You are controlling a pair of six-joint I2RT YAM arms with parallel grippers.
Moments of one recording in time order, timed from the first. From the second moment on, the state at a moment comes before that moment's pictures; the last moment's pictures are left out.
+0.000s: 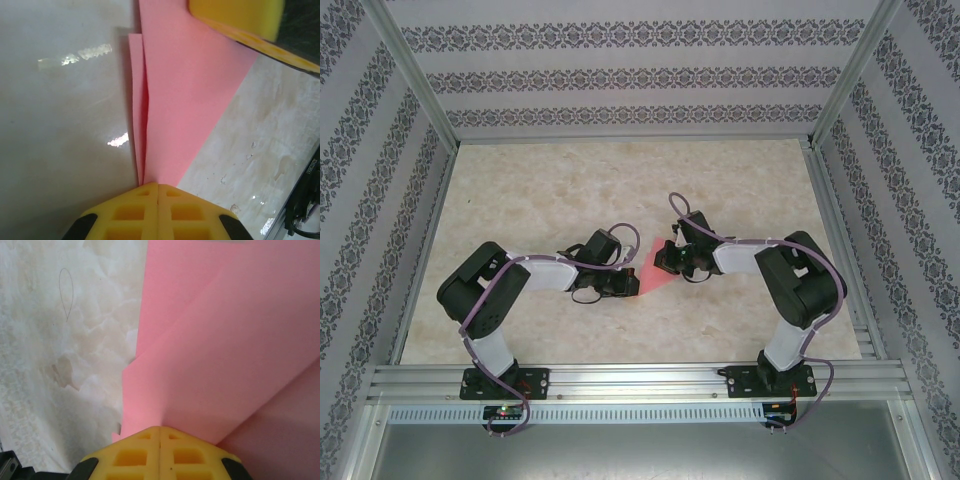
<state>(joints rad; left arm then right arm) -0.68 1.75 0.78 -0.02 0.54 -0.66 0.51 1.75 0.79 0.00 -0.44 0.79</state>
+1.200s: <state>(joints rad) -0.68 1.76 0.77 0.05 0.54 -0.71 0.63 1.75 0.76 0.02 -0.44 0.79</state>
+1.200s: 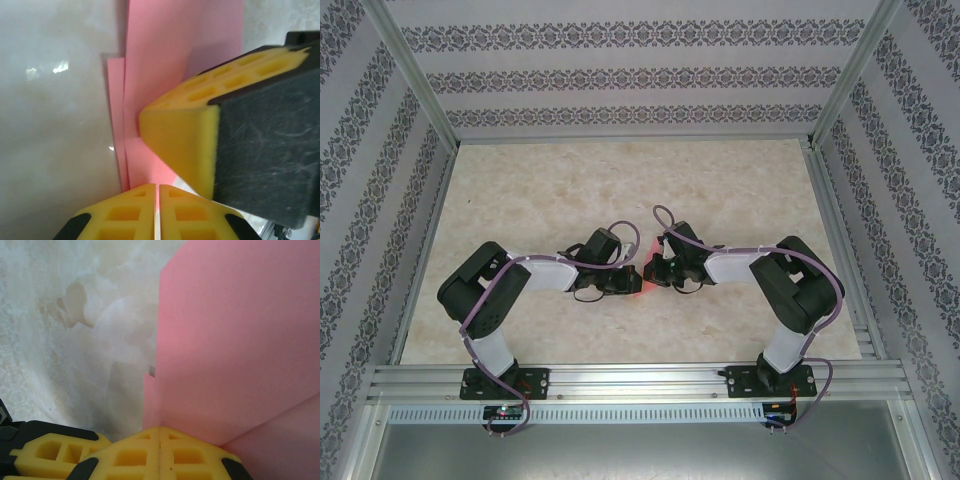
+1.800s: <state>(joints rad) -0.68 1.76 0.72 0.12 0.53 -0.70 0.48 1.81 0.78 0.03 -0.61 0.70</state>
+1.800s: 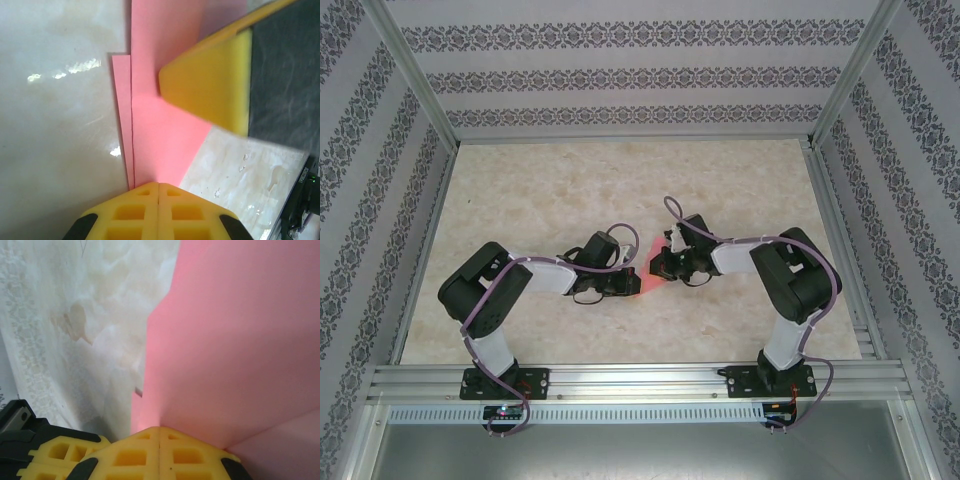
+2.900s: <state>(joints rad) -0.69 1.64 0.76 -0.05 0.47 -0.71 0.40 1.41 0.71 -0.11 -0.33 0.77</state>
